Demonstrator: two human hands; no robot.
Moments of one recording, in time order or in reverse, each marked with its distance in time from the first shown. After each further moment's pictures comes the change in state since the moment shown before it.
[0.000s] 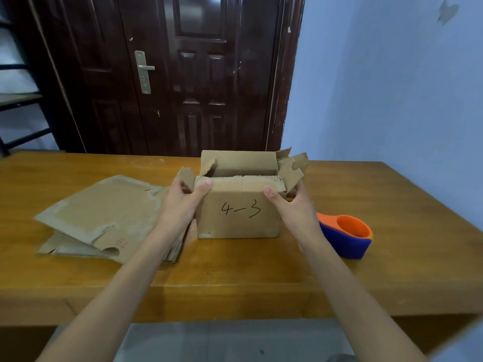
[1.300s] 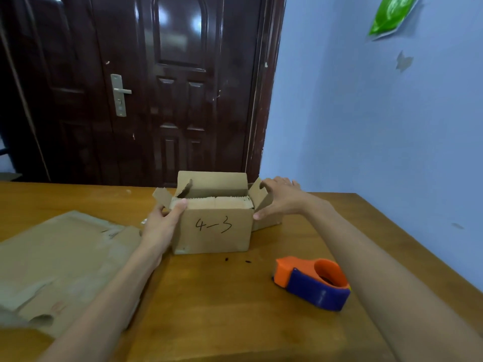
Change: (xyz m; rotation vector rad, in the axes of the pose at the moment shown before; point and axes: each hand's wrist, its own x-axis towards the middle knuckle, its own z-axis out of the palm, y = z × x) left_hand 0.081 -0.008 0.054 -0.105 0.061 -0.134; right_hand 0.191 -0.012 -0.057 -1.011 -0.450 -0.256
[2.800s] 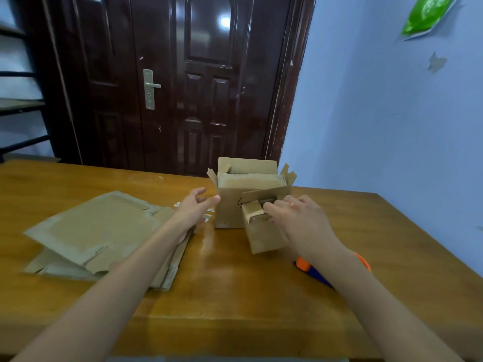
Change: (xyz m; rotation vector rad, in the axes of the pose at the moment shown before) left_hand 0.010 -0.008 -0.030 0.034 -0.268 -0.002; right_hand -0.131 -0.107 0.030 -0.444 0.491 -0.329
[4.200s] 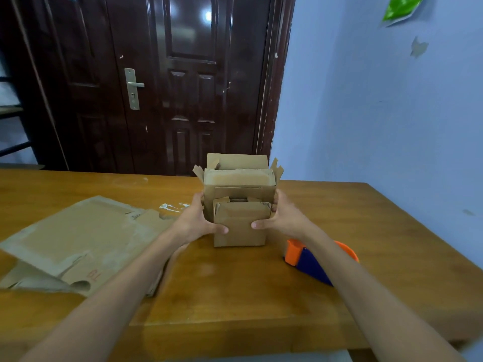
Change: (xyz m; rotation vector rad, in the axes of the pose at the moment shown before) left_hand -0.015 0.002 0.037 0.394 -0.136 0.117; right_hand 0.013 0.045 0.086 1.040 -0.391 0.664
